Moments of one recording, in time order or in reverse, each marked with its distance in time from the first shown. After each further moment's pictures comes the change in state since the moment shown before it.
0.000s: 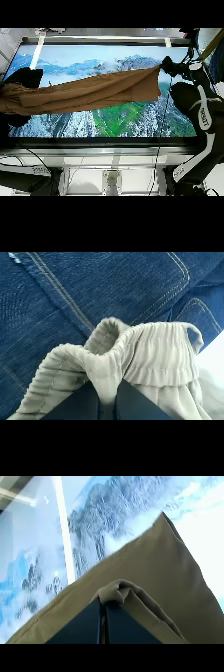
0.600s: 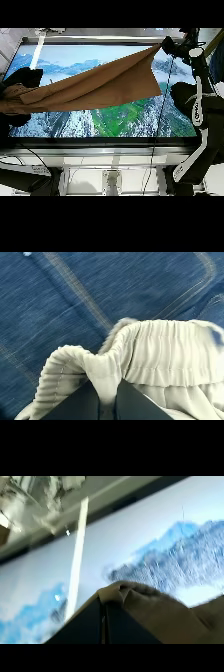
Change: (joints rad) left arm 0.013 -0.024 0.005 0.077 -0.043 -0.026; right arm 0.038 -0.074 0.314 -0.058 0.033 -0.018
